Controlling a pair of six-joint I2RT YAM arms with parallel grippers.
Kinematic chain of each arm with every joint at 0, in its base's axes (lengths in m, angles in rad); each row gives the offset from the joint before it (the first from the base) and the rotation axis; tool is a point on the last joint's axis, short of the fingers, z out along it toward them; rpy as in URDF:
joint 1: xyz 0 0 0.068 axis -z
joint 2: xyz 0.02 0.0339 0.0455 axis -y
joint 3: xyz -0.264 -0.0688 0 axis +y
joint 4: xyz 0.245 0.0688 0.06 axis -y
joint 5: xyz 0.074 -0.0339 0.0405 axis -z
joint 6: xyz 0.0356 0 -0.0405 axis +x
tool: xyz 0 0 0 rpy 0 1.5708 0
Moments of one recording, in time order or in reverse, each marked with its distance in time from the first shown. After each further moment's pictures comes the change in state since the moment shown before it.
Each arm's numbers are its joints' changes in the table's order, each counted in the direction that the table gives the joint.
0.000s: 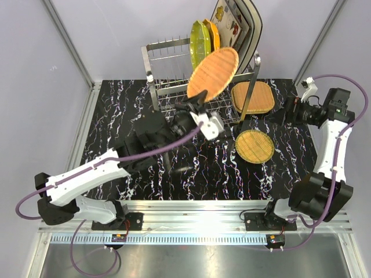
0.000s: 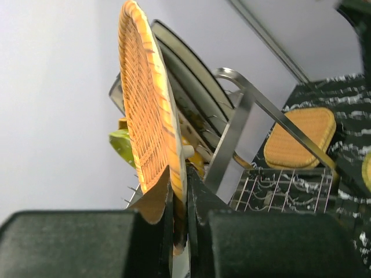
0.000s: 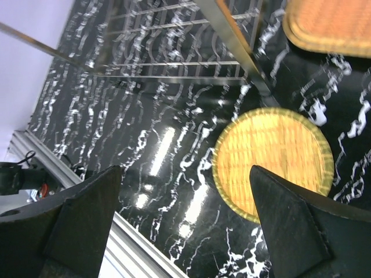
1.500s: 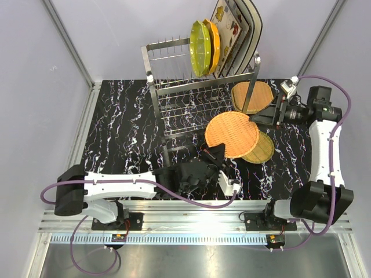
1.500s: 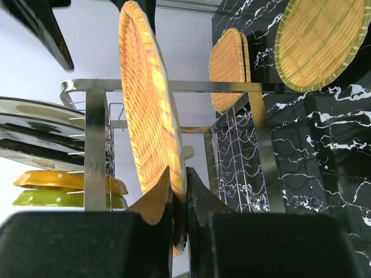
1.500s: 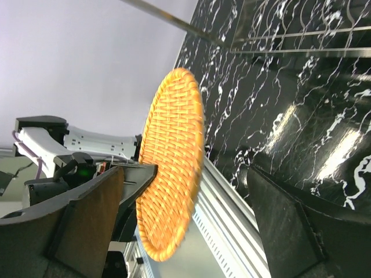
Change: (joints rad) left arm 0.249 -0.116 0.448 0.167 -0.143 0.385; right arm -0.154 0.040 -0.028 -0.116 -0.277 0.319
